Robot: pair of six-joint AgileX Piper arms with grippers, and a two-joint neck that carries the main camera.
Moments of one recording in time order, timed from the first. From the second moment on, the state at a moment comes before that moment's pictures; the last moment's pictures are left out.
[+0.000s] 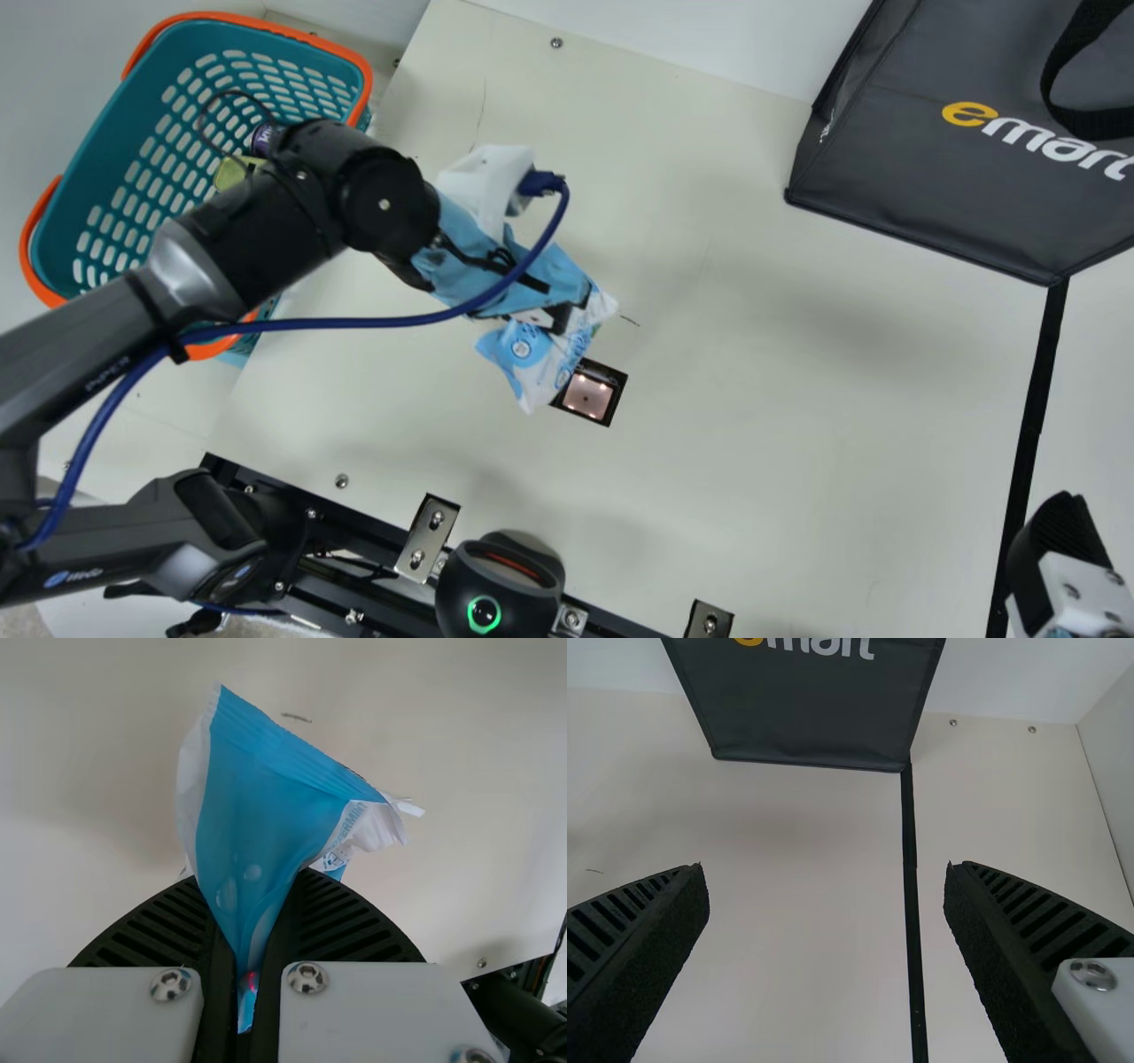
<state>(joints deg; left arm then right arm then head) -27.9 87.3 -65.3 -22.5 61.0 -22.3 0.7 42.6 -69.7 -0.9 69.5 0.0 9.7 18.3</state>
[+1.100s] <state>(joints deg) -31.5 93.7 -58.8 -25.9 49.7 -33.8 0.7 42.6 -69.7 -0.8 69.5 0.0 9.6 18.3</state>
